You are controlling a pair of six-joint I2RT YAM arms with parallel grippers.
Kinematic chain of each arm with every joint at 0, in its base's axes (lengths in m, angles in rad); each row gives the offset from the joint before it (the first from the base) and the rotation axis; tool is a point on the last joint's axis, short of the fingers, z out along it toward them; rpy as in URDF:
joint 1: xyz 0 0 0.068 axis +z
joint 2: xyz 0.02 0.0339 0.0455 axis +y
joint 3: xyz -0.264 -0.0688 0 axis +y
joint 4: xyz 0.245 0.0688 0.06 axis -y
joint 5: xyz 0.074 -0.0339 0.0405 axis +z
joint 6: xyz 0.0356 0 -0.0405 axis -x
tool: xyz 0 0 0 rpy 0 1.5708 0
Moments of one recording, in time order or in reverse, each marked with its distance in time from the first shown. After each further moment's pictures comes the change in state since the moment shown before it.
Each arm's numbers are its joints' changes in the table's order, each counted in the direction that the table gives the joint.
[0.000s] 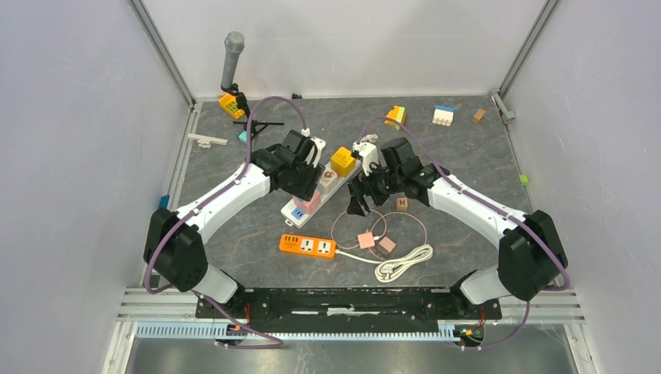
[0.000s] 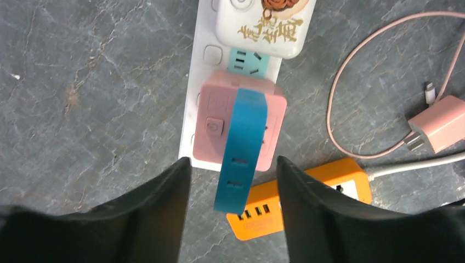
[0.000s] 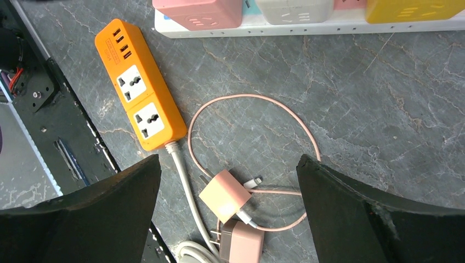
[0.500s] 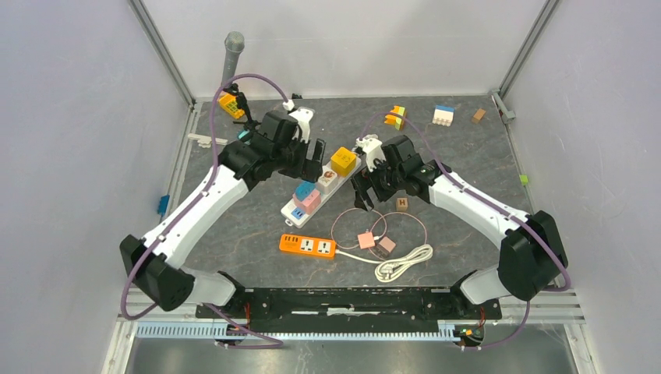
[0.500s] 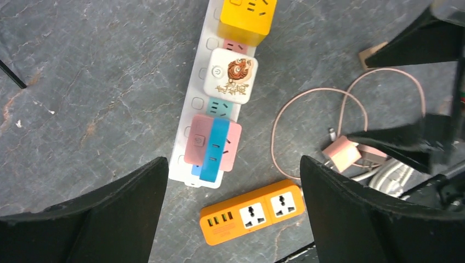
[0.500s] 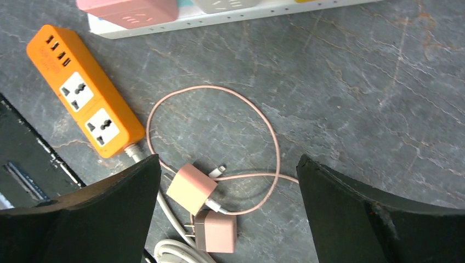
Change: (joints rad) left arm 0.000 -0.119 -0.190 -0.080 -0.027 0.102; right arm -0.003 0.000 -0.045 -0.072 -0.172 -0.001
